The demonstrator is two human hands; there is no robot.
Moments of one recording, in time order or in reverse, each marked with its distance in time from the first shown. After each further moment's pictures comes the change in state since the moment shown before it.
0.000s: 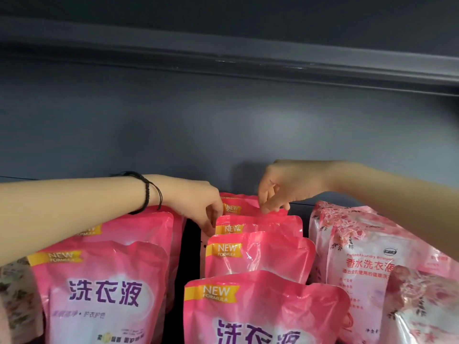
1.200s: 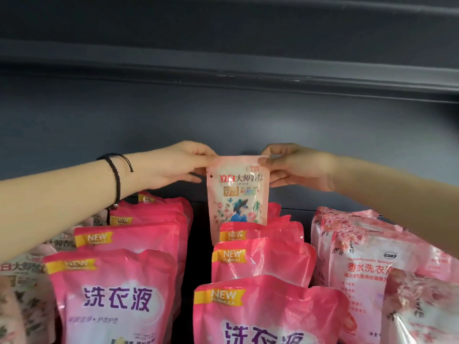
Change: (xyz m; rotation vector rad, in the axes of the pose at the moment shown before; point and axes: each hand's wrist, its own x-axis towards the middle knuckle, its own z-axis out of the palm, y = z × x) left_hand -0.026 -0.017 -0.039 -1.008 0.540 -0.098; right_hand 0.000 0.005 -0.011 1.022 0.359 0.110
